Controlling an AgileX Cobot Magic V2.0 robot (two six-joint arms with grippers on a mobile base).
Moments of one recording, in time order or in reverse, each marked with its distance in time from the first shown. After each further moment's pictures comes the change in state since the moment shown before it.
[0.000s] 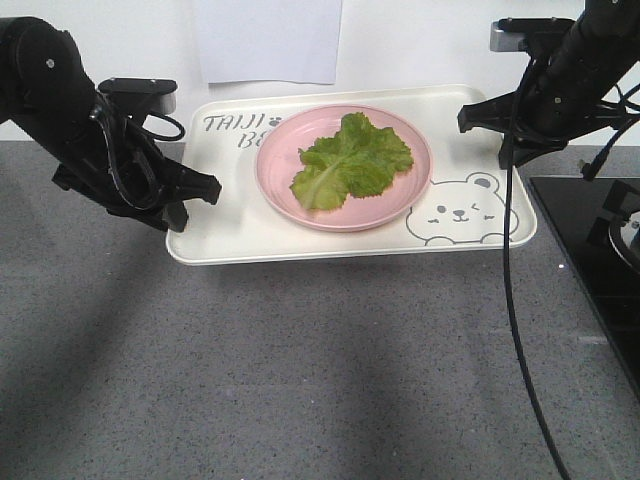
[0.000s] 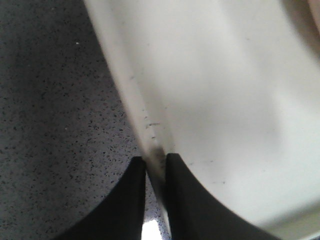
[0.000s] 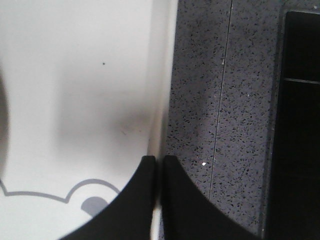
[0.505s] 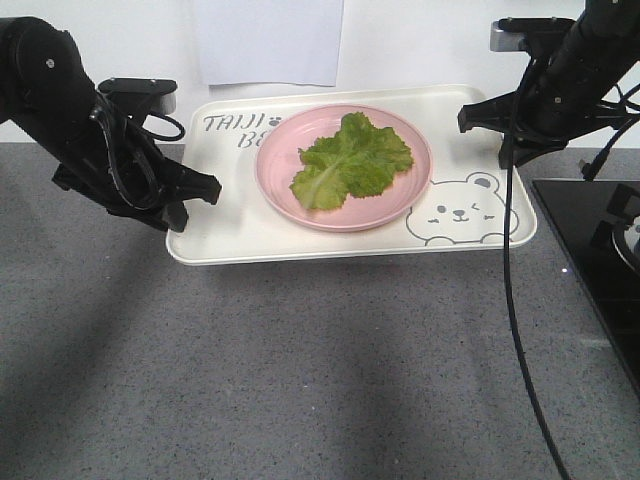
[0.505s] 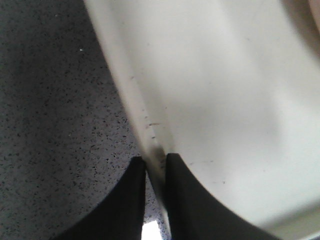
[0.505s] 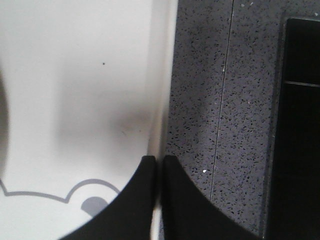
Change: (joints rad) left arm 0.000 0.000 0.000 0.000 0.000 0.000; right arm 0.000 0.000 0.000 0.000 0.000 0.000
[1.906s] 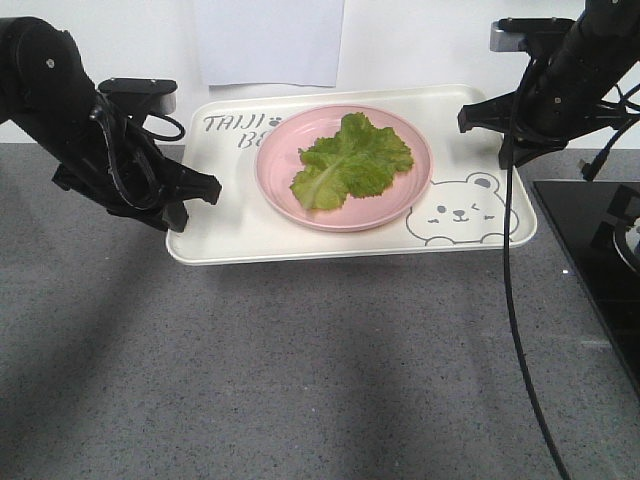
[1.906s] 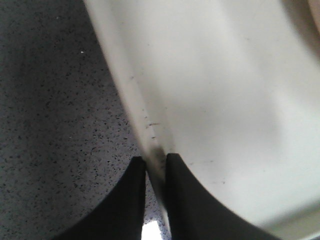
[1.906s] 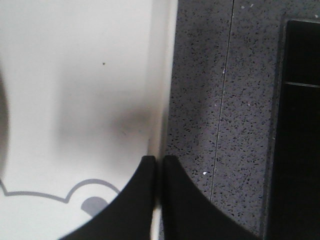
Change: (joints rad) left arm 0.000 0.000 0.000 0.000 0.000 0.000; right arm 0.000 0.000 0.000 0.000 0.000 0.000
